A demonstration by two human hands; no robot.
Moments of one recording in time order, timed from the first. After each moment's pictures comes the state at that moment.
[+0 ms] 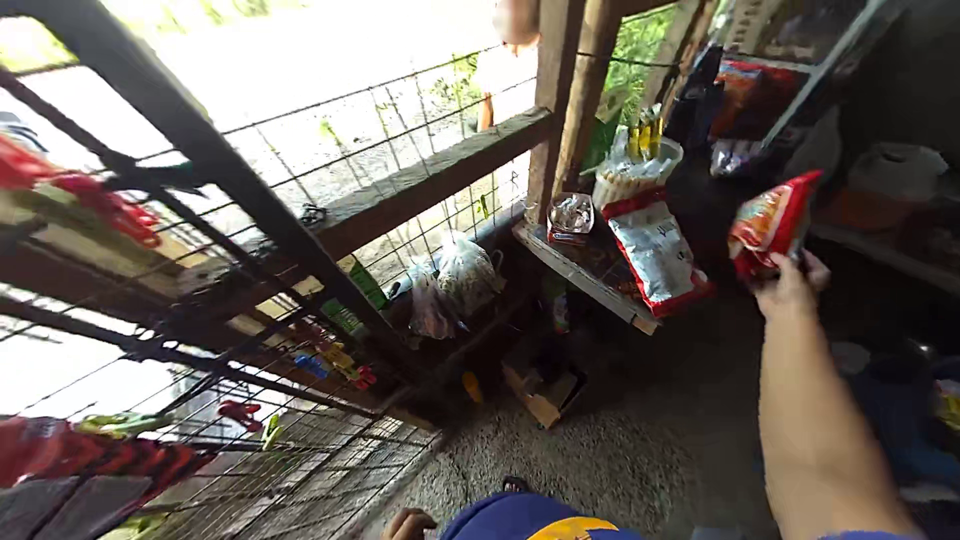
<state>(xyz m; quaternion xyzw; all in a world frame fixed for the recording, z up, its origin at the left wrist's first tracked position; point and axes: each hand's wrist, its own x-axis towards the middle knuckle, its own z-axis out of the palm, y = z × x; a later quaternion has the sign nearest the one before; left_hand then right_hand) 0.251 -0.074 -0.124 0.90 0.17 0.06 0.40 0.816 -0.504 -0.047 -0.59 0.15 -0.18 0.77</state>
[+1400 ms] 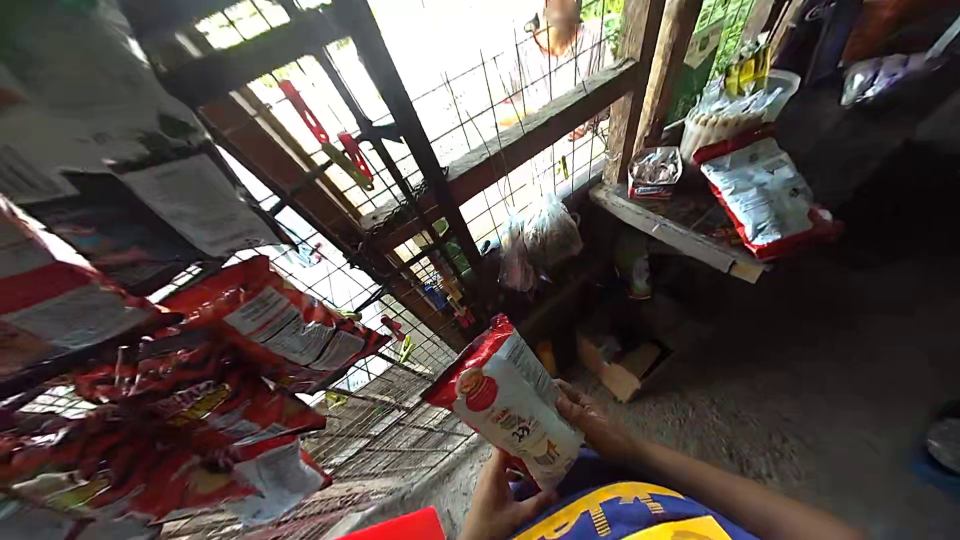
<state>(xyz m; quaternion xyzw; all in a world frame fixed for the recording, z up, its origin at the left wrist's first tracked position) 0.216 -0.094 -0.051 0.82 0.16 0.05 0.55 0.398 -0.234 -0.060 -0.42 -0.27 0.47 0.73</state>
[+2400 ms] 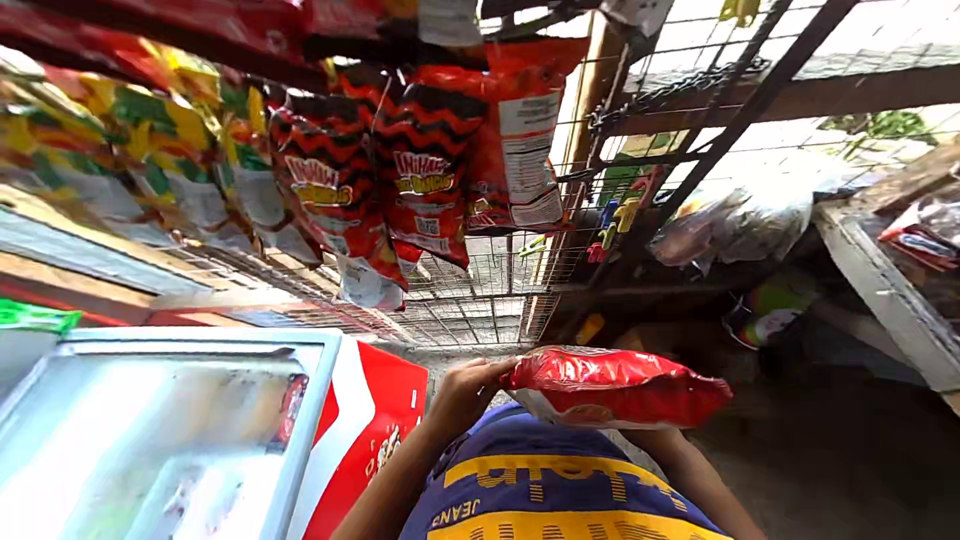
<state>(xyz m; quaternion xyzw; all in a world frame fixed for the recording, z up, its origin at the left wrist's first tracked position) 0.116 -0.027 -0.045 0.88 0.19 0.33 0.29 0.370 -0.193 -0.047 -0.69 -0.53 0.31 0.38</state>
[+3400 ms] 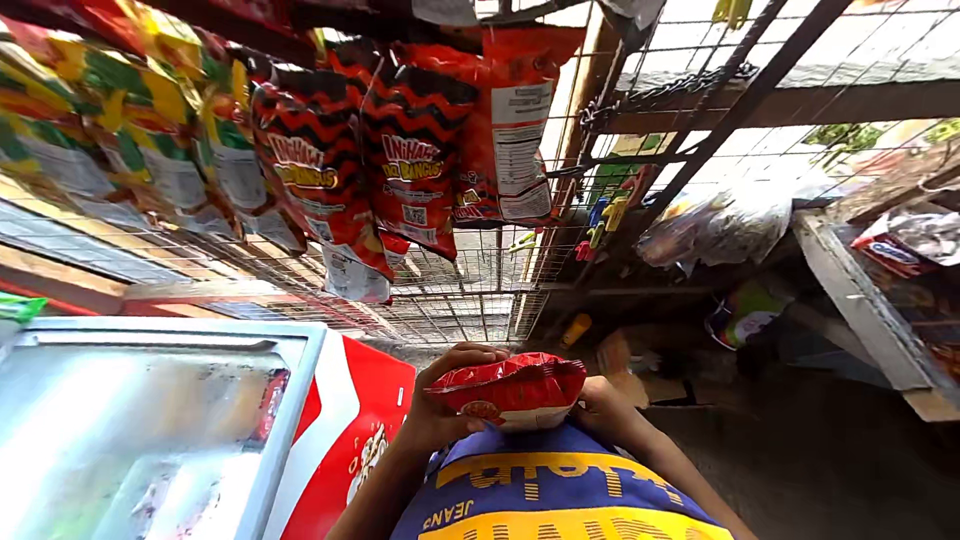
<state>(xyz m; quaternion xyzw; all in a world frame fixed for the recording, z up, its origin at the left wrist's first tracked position) 0.124 -0.035 -0.013 0.65 0.01 0.44 0.62 0.367 -0.170 -0.072 -0.49 -0.71 0.25 0.44</state>
